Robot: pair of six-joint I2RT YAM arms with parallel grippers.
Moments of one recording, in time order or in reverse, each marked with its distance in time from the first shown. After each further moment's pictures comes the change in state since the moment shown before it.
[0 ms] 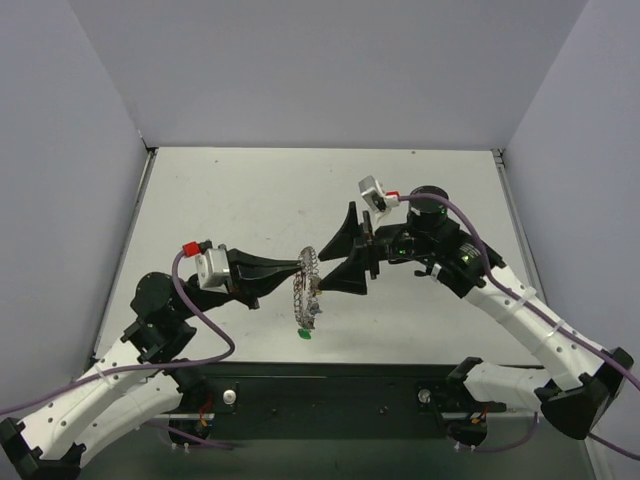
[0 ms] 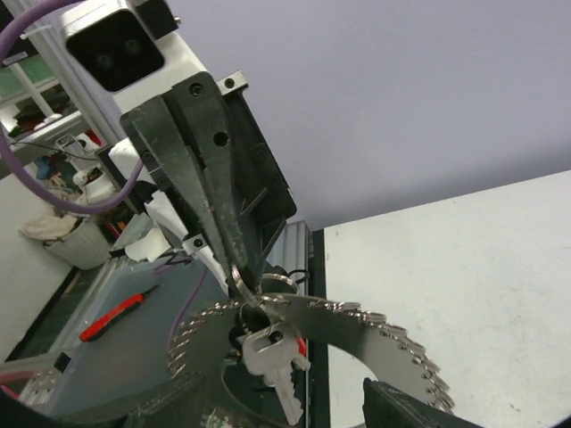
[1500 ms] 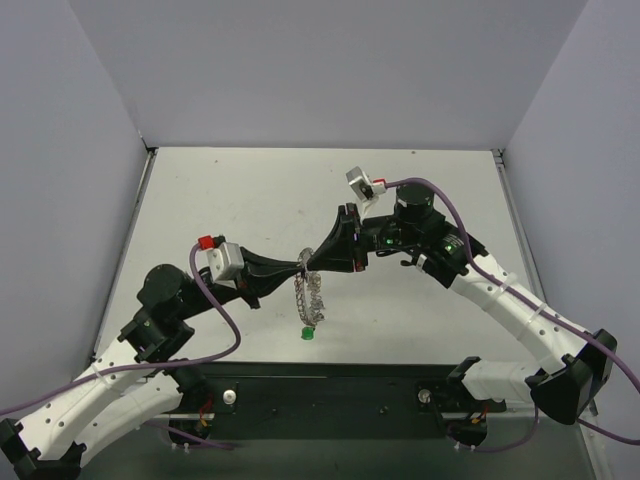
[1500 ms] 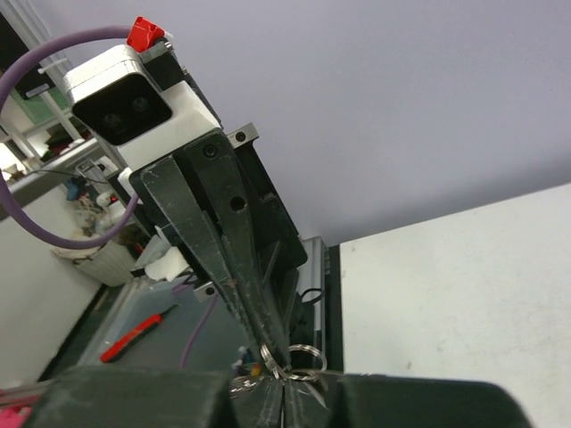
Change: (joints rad) left arm 0.000 0.004 0.035 -0.193 -0.032 0.040; right arm 0.005 0.069 0.022 0.110 -0.028 0.096
